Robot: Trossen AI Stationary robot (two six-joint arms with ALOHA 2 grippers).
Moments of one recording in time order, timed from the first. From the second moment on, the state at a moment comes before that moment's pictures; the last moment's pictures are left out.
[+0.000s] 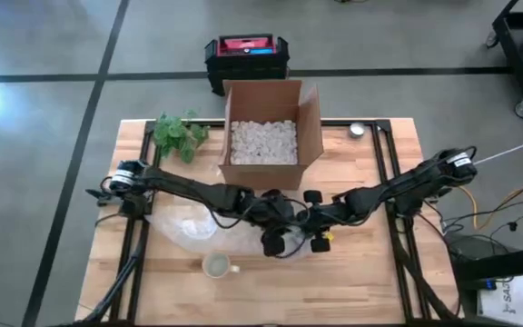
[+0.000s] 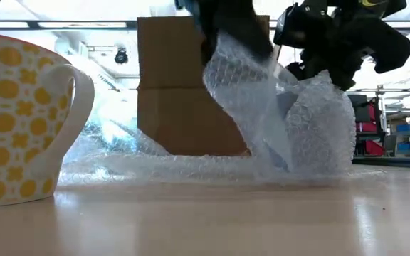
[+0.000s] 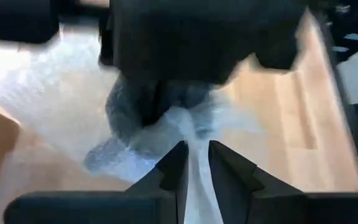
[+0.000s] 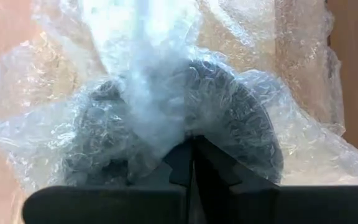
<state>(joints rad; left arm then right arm) -0.20 1.85 1.60 -0.51 -0.04 -0.27 0.26 1.57 0.88 -0.38 0.12 0.10</state>
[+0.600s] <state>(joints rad) -0.27 1.81 1.17 0.10 -0.18 -0.23 0.26 1.57 0.88 -0.38 0.12 0.08</state>
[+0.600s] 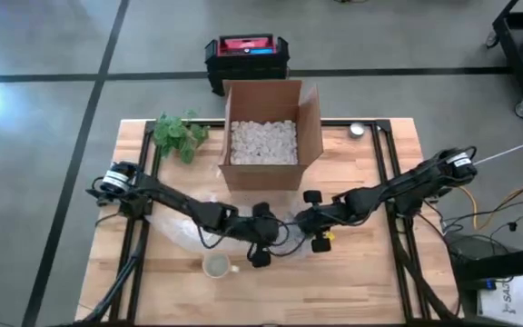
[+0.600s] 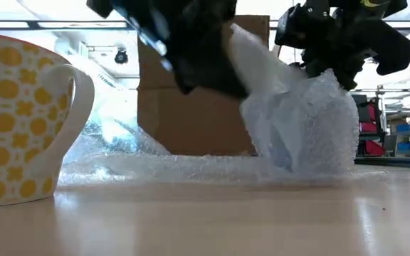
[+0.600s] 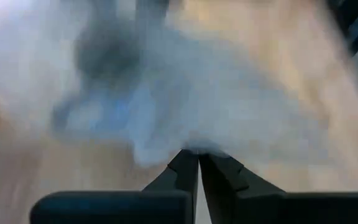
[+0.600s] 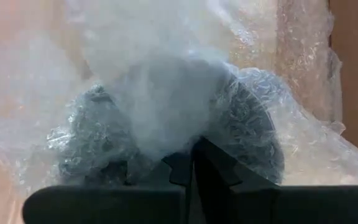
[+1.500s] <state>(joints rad) -0.21 2.00 1.19 0.46 -0.13 -0.18 0.26 1.50 1.09 -0.61 0.08 0.06</state>
